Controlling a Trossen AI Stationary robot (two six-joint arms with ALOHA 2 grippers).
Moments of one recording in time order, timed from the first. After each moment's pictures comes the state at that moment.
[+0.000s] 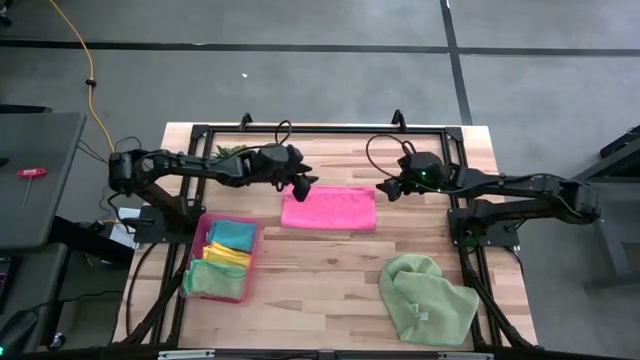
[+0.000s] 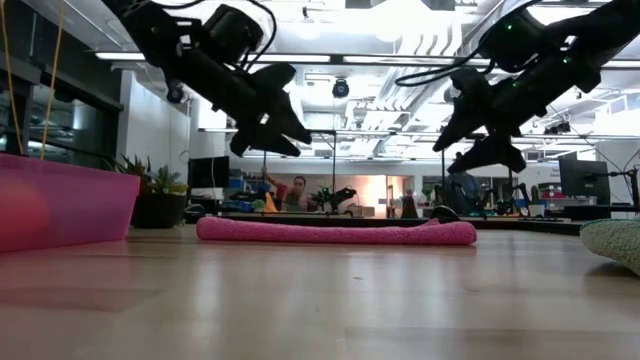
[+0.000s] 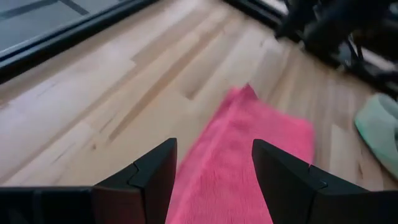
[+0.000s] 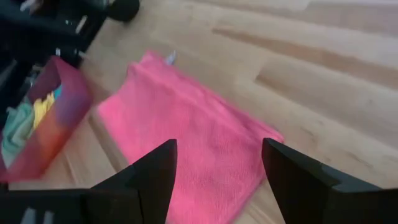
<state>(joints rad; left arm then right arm) 0.43 1.51 0.77 0.19 0.01 -0.32 -0.40 0.99 0.43 -0.06 -0.08 0.71</state>
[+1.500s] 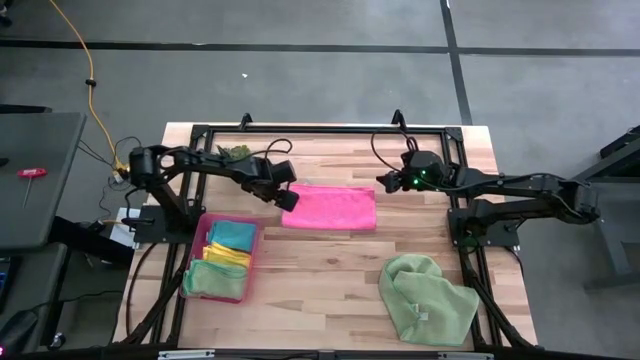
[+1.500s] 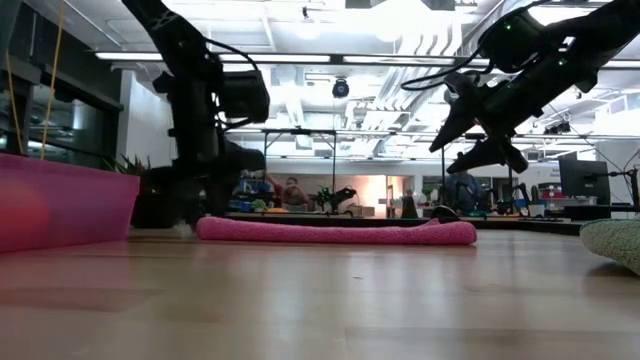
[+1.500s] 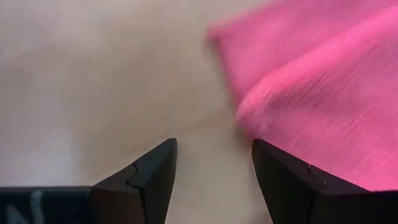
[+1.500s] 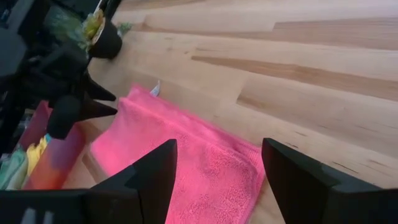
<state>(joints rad) 0.43 1.67 0.88 -0.56 -0.04 -0.79 -0.40 1.00 0.43 -0.03 0.02 0.83</state>
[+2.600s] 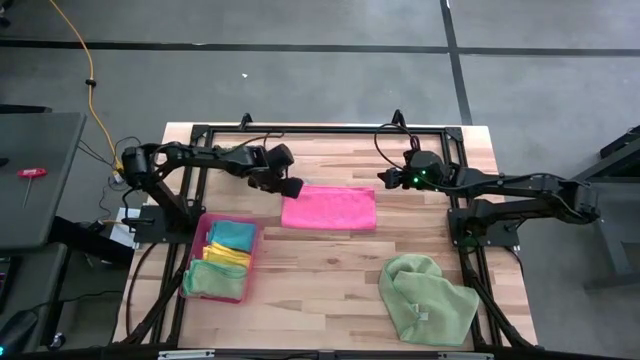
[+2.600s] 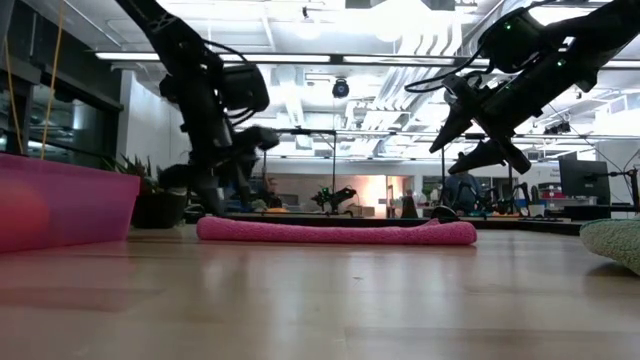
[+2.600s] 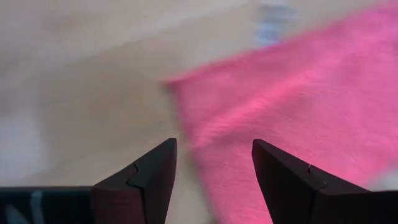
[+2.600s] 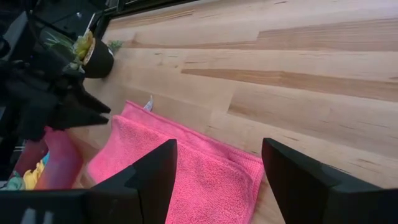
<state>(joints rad) 0.53 1.63 0.88 -0.46 0.14 -0.83 -0.40 1.00 0.43 -0.03 0.08 0.90</state>
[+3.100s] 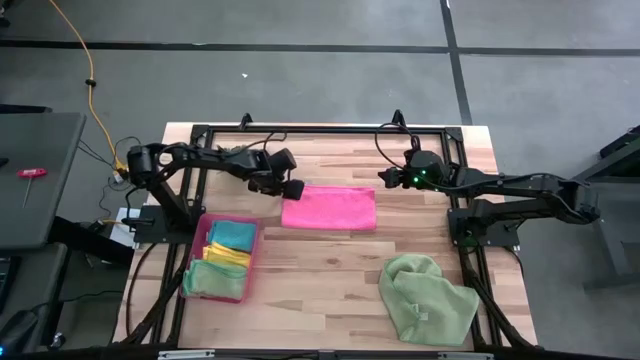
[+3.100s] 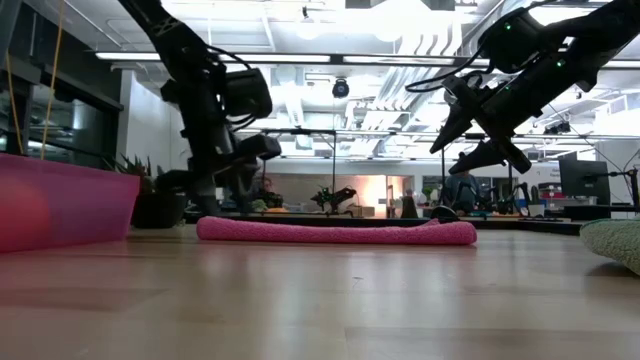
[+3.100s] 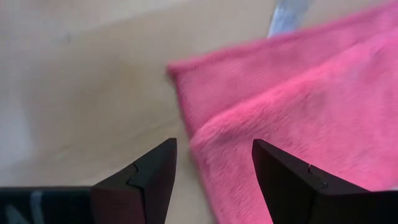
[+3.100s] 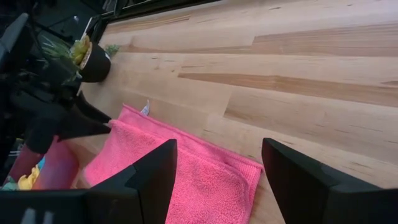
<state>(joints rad) 0.51 1.67 0.88 -0.45 0.12 -0.89 -0.40 1.00 0.43 -0.03 0.10 0.90</state>
